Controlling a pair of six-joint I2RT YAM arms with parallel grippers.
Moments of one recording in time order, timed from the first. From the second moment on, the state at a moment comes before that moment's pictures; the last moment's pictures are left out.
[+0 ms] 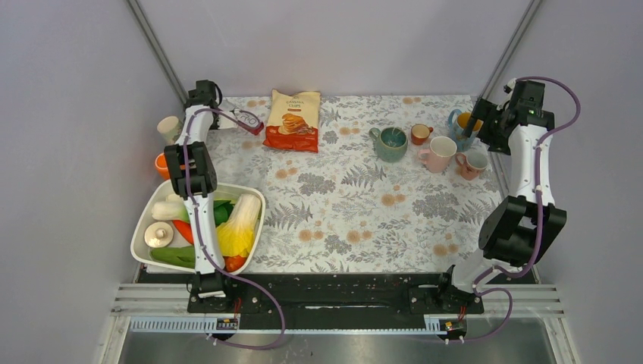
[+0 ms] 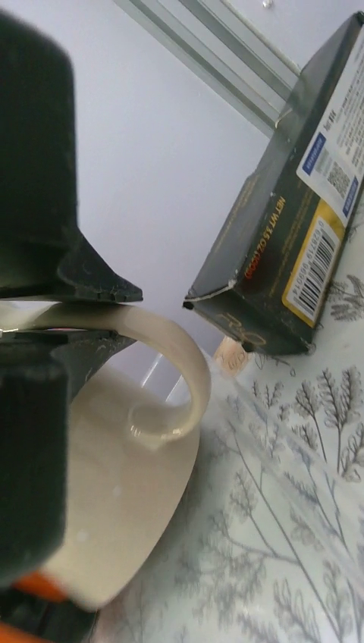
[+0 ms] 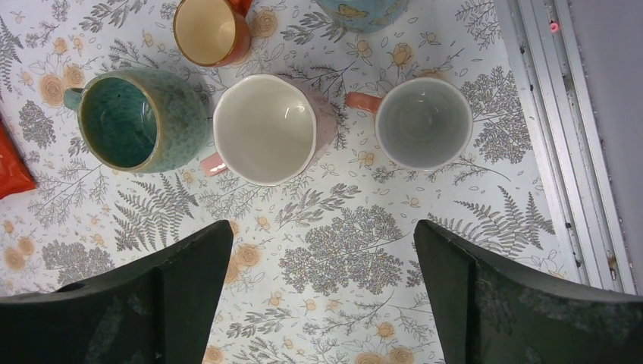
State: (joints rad) left arm 0.15 2.52 2.29 -0.79 -0.38 1.55; right arm -0.32 1.63 1.63 -0.88 -0.17 0.15
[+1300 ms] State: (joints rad) left arm 0.11 2.15 2.04 -0.77 0.37 0.53; right arm 0.29 1.62 1.68 -0.54 -0.45 0.26
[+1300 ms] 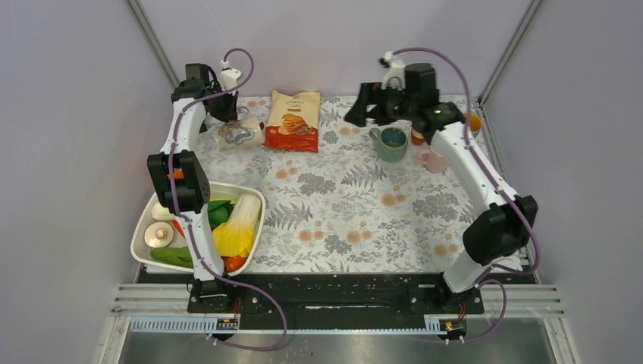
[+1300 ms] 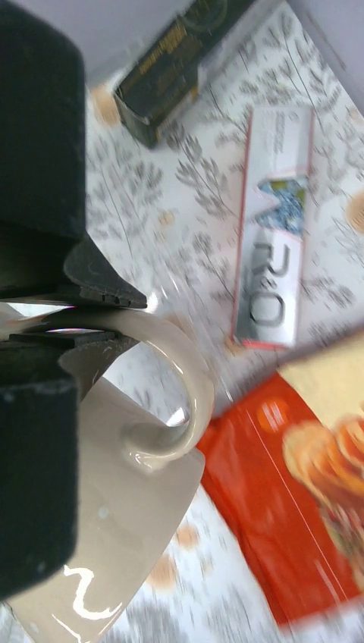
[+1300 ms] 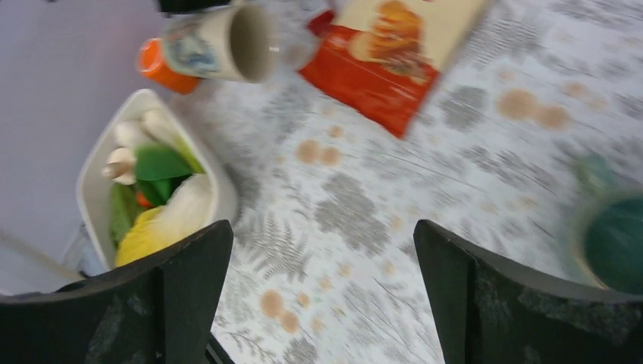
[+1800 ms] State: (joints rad) left arm -0.05 2.06 2.02 -0.77 0.75 0.18; right arm 0.58 1.97 1.83 -0.20 -0.62 0.41
